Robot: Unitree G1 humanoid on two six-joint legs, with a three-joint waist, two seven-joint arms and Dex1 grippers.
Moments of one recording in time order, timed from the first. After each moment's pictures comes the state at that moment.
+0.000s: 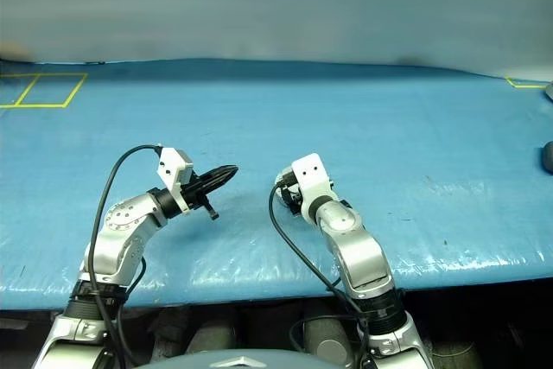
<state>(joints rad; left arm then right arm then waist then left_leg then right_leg) -0.20 0.40 -0.02 -0.03 -0.32 0.21 -0.76 -0.23 -0.08 0.26 -0.31 -0.02 0.93 0.13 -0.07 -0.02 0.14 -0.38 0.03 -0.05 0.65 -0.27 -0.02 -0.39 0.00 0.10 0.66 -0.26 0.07</state>
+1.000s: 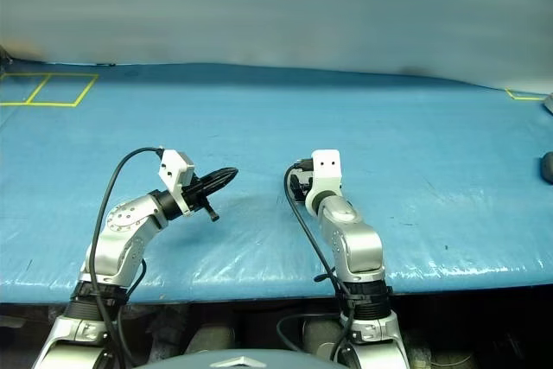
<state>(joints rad) -0.20 0.40 -0.03 -0.01 -0.32 0.21 -0.76 -0.24 0.01 0.06 -0.20 0.12 0.87 0.09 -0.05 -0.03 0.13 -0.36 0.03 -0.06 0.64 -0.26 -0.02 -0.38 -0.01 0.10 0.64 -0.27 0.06</state>
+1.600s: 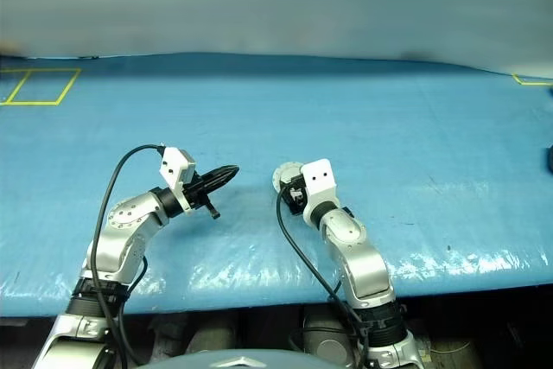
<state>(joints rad) -0.22 0.40 -0.03 0.00 -0.32 0.21 -0.76 -0.14 -0.07 0.19 -0.25 0.07 0.62 0.18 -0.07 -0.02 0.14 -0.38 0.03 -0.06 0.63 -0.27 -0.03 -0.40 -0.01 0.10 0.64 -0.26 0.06</state>
